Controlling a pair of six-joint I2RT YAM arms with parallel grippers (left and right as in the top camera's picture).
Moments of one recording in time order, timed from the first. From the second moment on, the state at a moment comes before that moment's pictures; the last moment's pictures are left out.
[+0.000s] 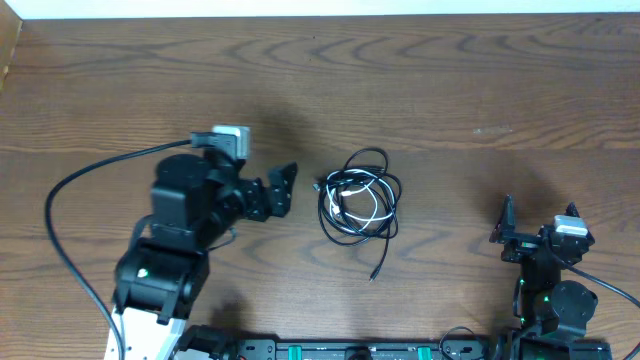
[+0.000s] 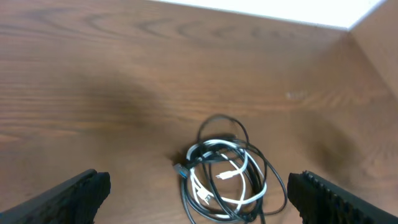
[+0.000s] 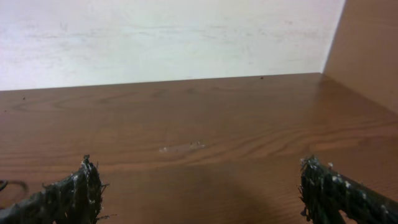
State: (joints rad) left arm -0.27 0.89 0.89 -0.58 0.25 -0.28; right arm -0.20 0.01 0.01 -0.07 -0.05 0.01
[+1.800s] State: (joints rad) left arm -0.44 1.60 0.89 -0.37 0.18 -0.51; right arm -0.20 0.01 0.01 -0.07 -0.05 0.01
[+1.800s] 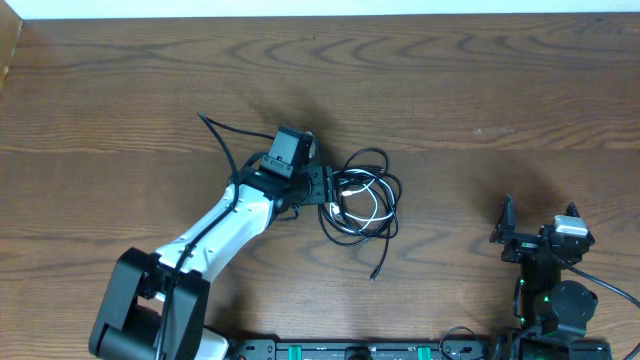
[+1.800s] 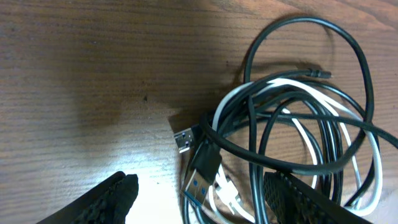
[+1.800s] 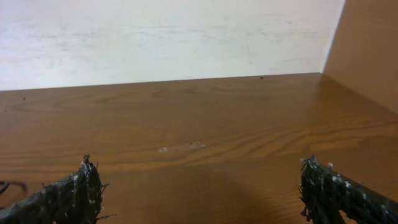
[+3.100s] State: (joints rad) left arm -0.30 1.28 0.91 -0.22 0.15 -0.59; right arm -0.20 0.01 0.01 -0.07 -0.05 0.01
